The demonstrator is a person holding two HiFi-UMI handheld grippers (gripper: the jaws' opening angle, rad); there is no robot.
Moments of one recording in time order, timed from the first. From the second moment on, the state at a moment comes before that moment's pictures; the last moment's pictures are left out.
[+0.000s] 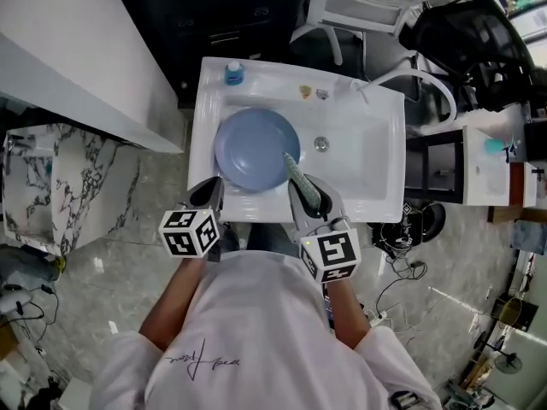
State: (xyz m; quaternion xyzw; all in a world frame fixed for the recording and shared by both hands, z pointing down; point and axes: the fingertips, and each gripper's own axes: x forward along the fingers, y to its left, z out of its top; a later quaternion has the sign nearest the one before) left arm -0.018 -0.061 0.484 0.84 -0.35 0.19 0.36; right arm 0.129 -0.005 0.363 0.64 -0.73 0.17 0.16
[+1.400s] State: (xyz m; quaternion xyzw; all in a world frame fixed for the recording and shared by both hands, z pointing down) left arm -0.002 -0.068 0.593 0.63 -0.45 0.16 0.61; right arm 0.189 -0.061 0.468 0.55 -0.75 0.32 0.19
